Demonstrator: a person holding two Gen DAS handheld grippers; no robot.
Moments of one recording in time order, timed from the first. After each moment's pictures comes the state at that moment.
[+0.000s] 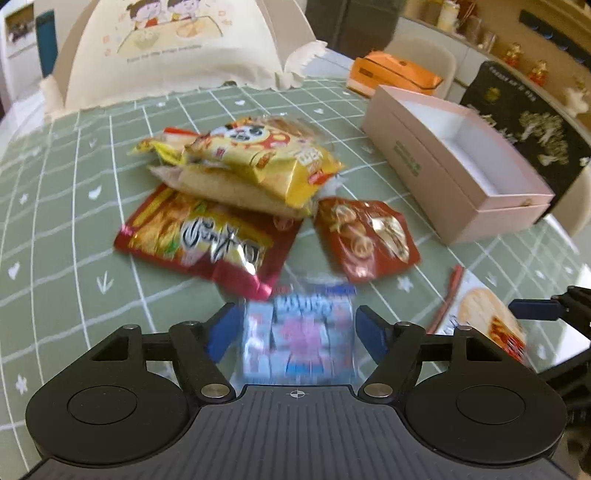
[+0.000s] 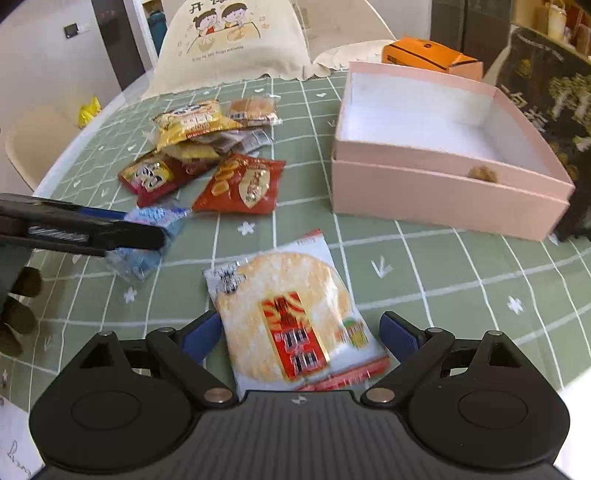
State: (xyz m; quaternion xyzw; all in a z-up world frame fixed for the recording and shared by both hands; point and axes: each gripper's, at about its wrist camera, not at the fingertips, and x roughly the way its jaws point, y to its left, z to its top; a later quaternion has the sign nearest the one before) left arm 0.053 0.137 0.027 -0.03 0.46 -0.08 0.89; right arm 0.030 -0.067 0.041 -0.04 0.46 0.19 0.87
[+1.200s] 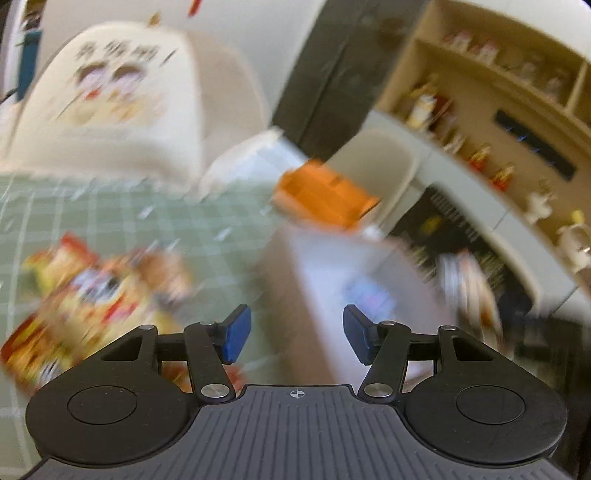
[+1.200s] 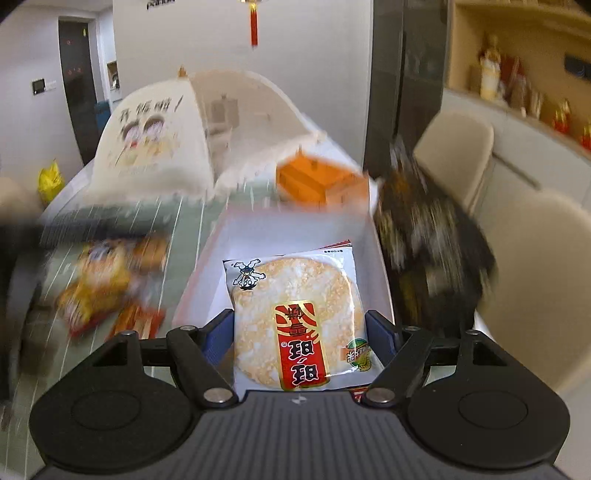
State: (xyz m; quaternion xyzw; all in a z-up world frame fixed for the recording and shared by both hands) left arm 0.109 0.071 0.079 -0.15 0.35 -0.11 0.92; right arm 0.093 -0.156 0.139 -0.03 0.33 0.11 0.94
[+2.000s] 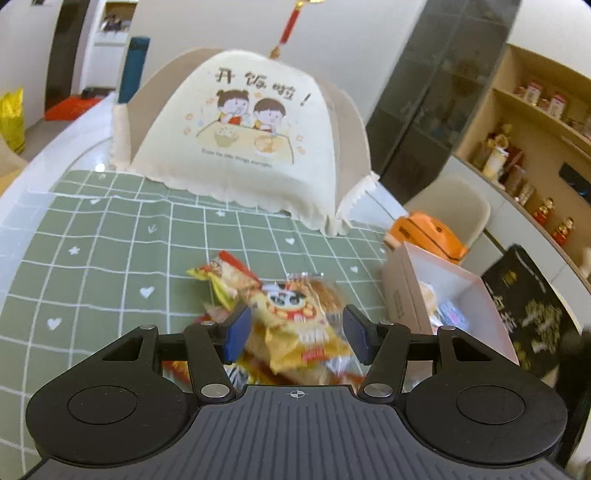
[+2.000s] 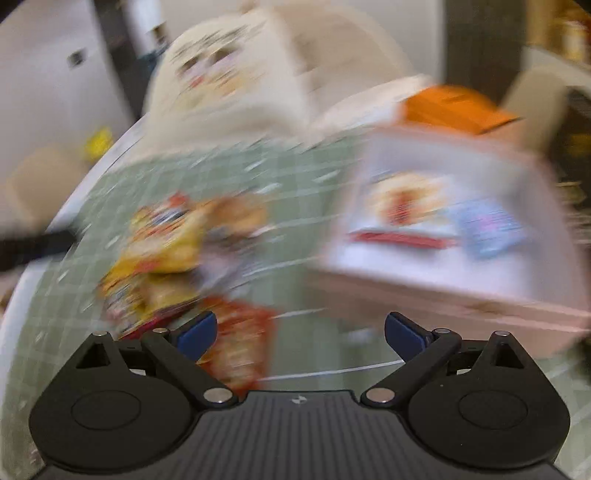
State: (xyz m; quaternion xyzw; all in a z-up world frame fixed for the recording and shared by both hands) left arm 0.074 0.190 0.106 -0.19 0.32 0.01 0.93; right arm 0.140 -0.030 0.056 -0.02 0.43 0.22 0.88
